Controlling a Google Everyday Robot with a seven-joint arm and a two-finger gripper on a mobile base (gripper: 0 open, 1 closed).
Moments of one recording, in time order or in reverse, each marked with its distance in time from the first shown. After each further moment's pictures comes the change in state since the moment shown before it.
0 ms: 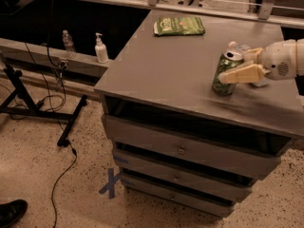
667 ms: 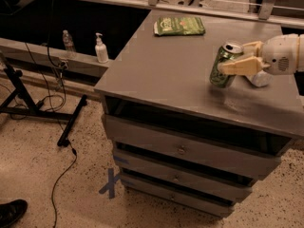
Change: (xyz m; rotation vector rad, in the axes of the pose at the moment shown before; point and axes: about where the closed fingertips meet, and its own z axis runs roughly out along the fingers) arm -0.026 0.003 -0.002 0.006 -0.089 -0.021
